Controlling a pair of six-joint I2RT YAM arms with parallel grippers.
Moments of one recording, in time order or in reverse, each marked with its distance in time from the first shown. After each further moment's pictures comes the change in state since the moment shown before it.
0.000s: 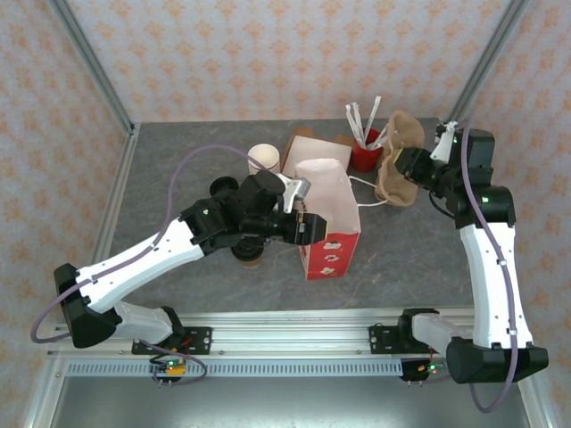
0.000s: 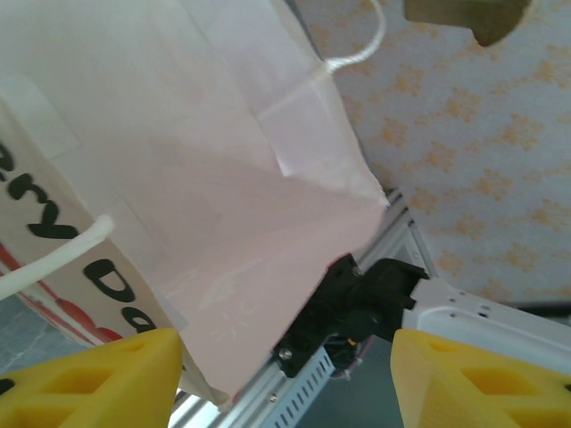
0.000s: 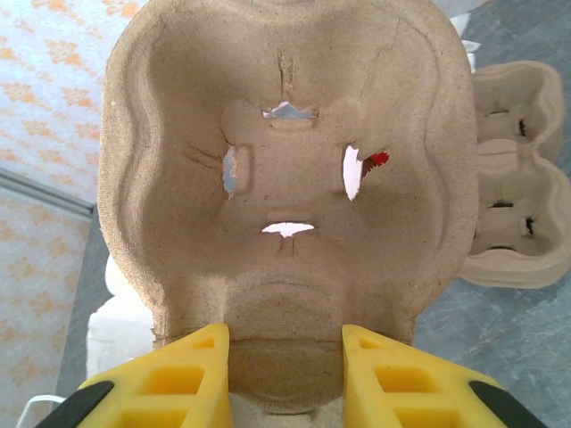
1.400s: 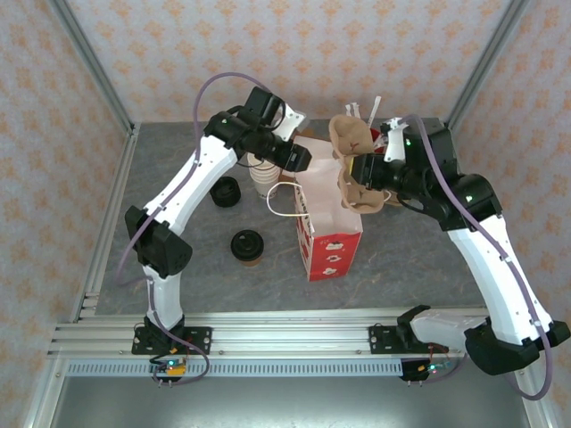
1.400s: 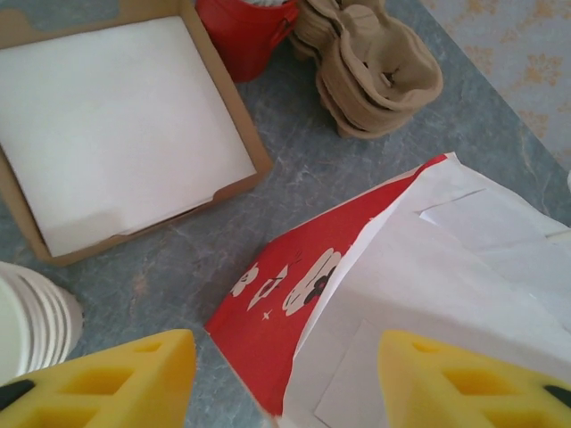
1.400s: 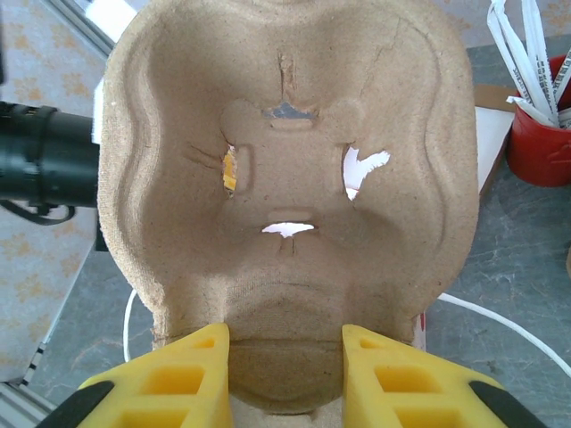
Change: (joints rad) left arm 0.414 0.624 0.791 -0.441 0.117 0.695; right arm 0.444 0.071 0.200 -0.130 0.176 -0.054
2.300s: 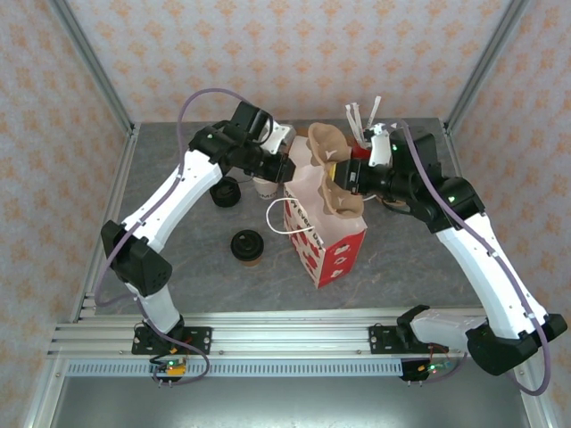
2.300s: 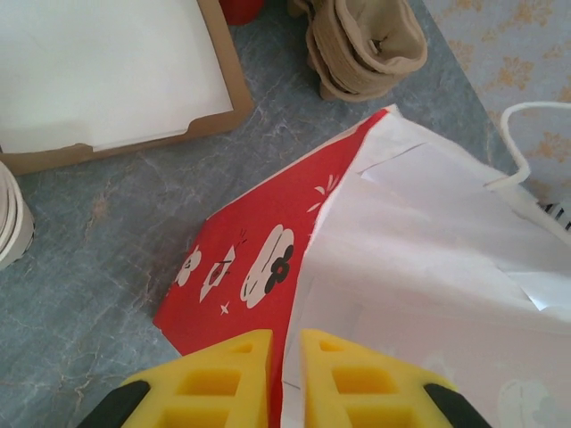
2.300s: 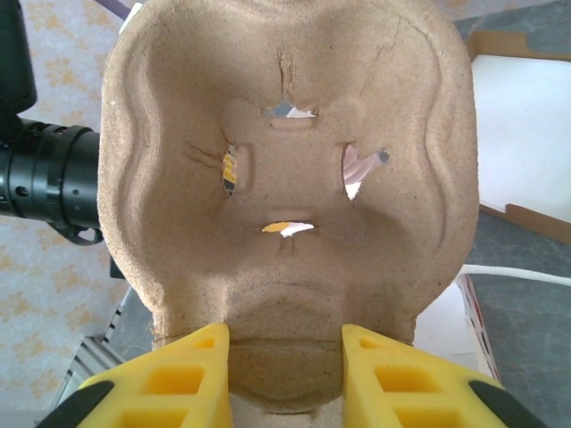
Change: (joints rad) left arm 0.000 -0.211 -0.295 0.077 0.024 -0.170; right arm 0.043 -0.003 -0.120 0.154 -0.152 0.063
